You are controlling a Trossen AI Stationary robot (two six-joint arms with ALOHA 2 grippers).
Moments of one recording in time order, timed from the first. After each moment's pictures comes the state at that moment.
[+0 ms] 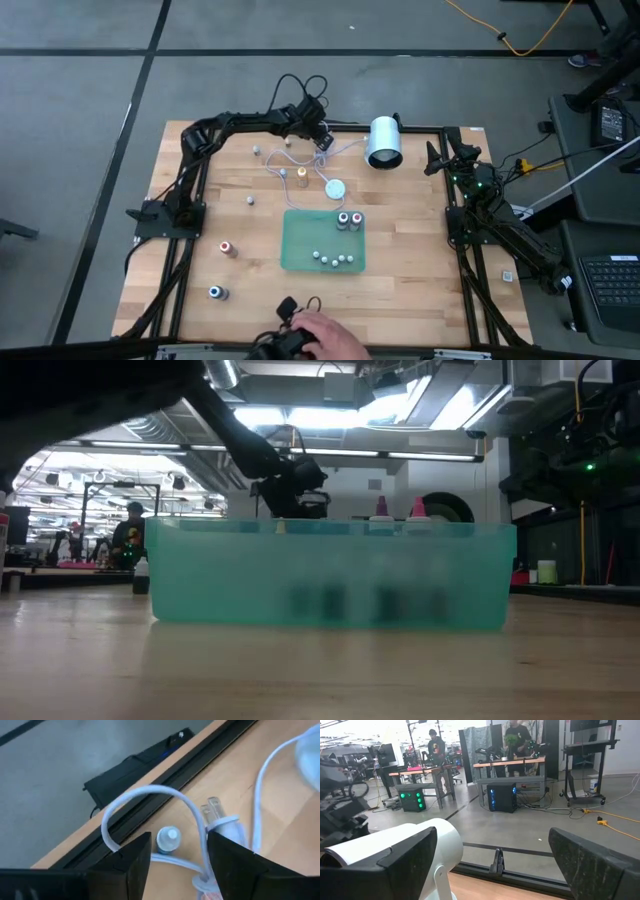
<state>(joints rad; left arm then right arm) 0.66 2.13 1.49 -0.21 -0.03 -0.18 -0.84 0.03 0.01 0.07 0.30 0.12</state>
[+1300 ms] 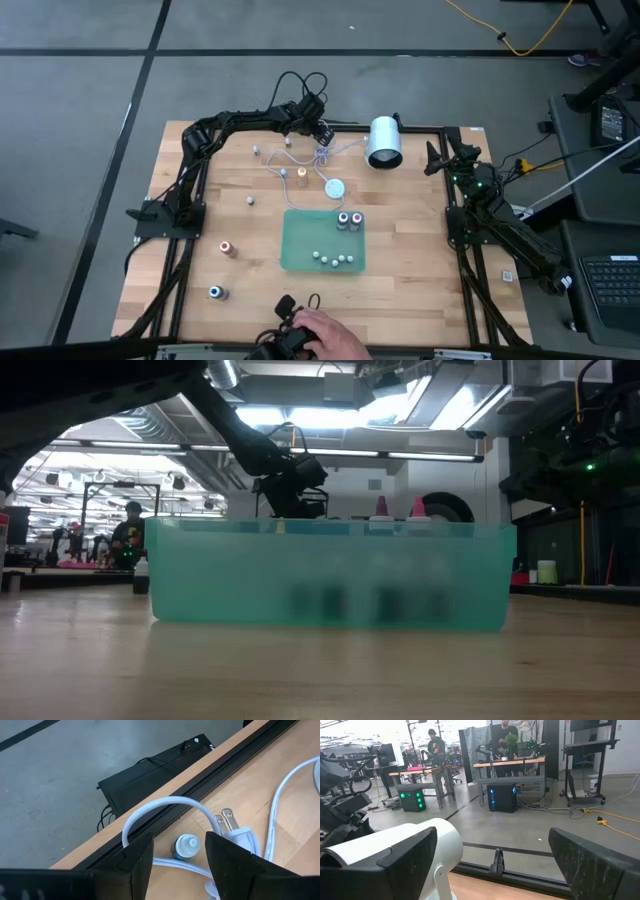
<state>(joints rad) 0.66 2.14 1.54 -0.26 -0.09 -0.23 -0.84 0.03 0.01 0.07 0.30 0.12</state>
